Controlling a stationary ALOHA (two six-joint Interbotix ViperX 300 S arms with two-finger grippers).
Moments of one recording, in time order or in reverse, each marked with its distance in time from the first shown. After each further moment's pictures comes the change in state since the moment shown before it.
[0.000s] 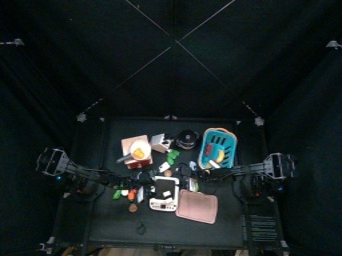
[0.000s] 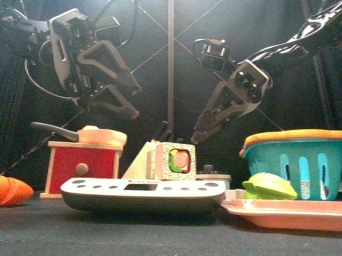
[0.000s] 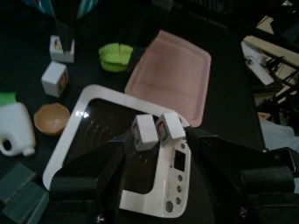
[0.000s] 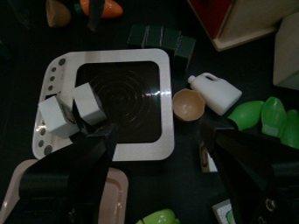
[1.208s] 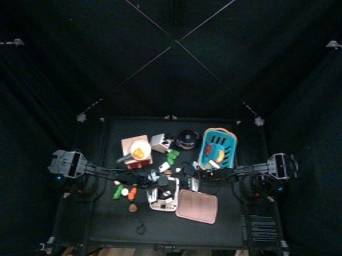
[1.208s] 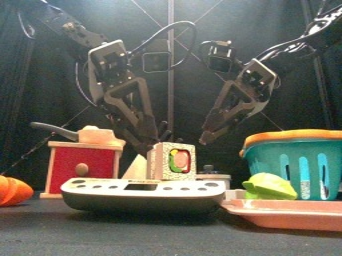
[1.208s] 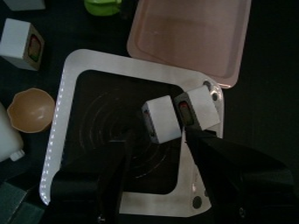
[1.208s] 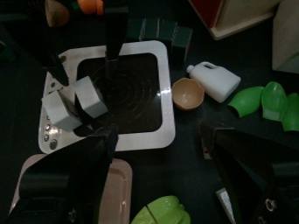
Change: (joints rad) left arm 0.117 0.209 -0.268 0.232 0.396 -0.008; right arm 0.000 -0.014 0.020 0.037 0.003 0.002
